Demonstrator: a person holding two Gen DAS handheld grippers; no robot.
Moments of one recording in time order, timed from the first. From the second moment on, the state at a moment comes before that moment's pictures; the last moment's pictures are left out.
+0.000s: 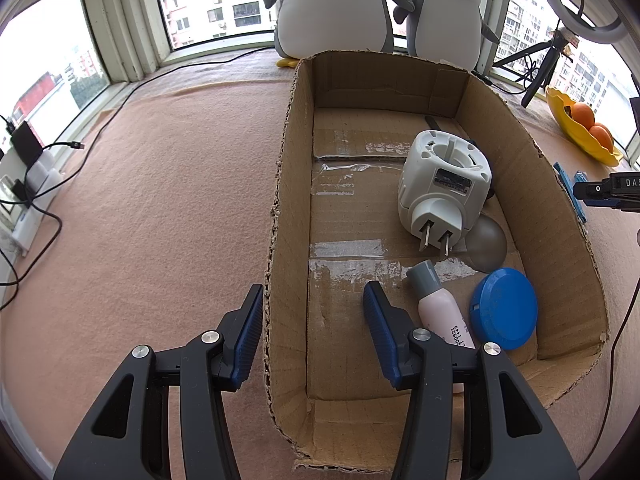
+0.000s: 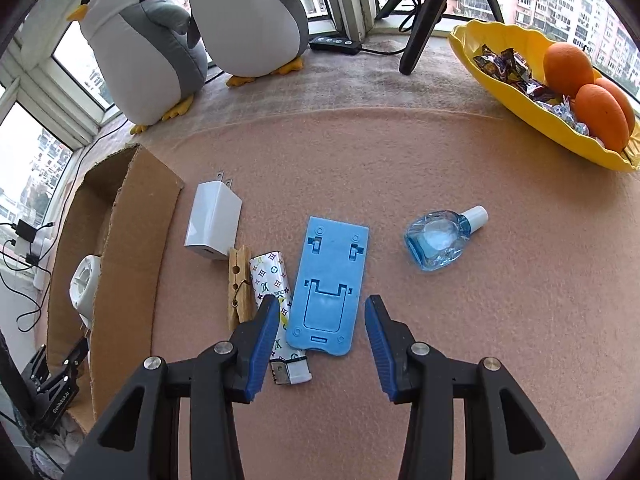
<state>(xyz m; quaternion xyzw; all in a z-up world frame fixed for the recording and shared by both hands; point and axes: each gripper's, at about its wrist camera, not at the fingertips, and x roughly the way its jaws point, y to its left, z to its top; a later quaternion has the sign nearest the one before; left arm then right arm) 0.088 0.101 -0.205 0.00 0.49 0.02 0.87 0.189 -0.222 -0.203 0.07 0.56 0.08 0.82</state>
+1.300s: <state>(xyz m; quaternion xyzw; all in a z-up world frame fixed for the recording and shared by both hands) 0.087 0.101 -0.205 0.00 0.49 0.02 0.87 0.188 -0.215 -0.203 -0.03 0.57 0.08 0.82</state>
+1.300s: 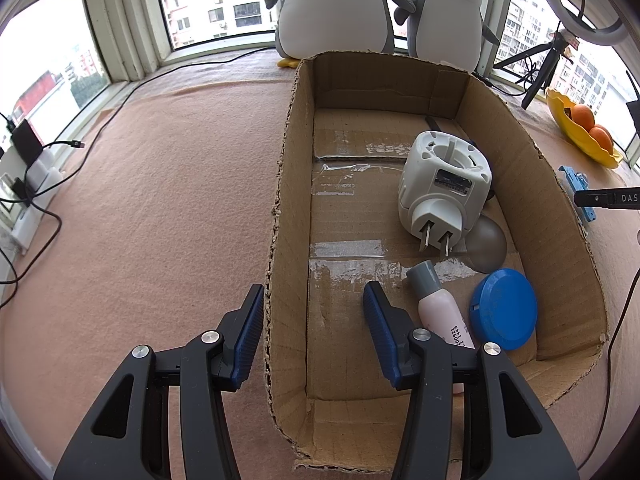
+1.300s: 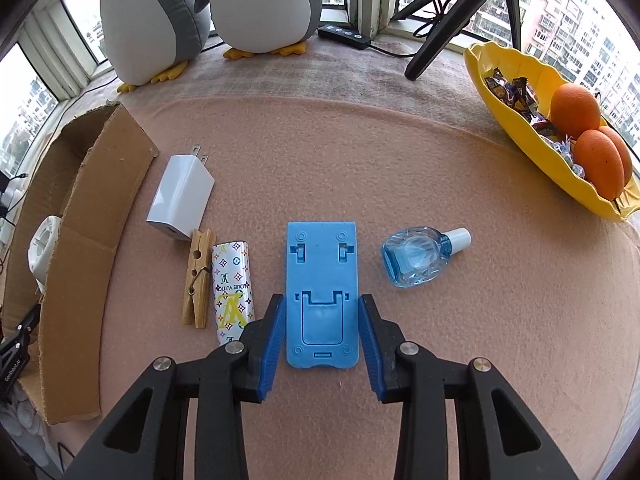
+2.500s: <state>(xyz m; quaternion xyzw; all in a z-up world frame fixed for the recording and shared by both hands) 0.090 0.099 -0.203 -0.01 0.49 0.02 0.87 0.185 -0.018 -0.131 -0.05 0.49 0.24 0.84</state>
